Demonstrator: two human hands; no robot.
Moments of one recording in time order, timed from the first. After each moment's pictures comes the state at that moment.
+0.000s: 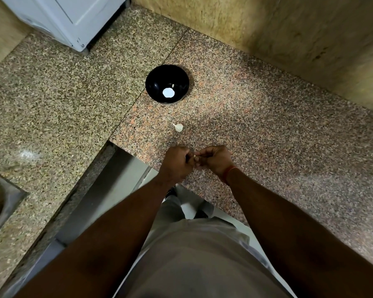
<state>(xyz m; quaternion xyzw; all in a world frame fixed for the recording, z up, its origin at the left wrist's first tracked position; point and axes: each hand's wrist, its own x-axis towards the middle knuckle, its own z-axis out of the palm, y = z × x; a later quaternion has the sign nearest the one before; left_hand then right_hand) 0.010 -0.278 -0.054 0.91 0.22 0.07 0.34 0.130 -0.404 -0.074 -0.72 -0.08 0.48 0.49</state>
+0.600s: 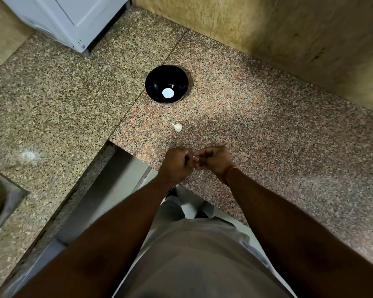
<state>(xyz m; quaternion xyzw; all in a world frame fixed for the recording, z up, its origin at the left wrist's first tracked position) 0.005 -0.285 -0.056 0.89 0.23 0.07 0.38 0.128 -0.408 -0.064 -0.71 -0.07 0.49 0.50</state>
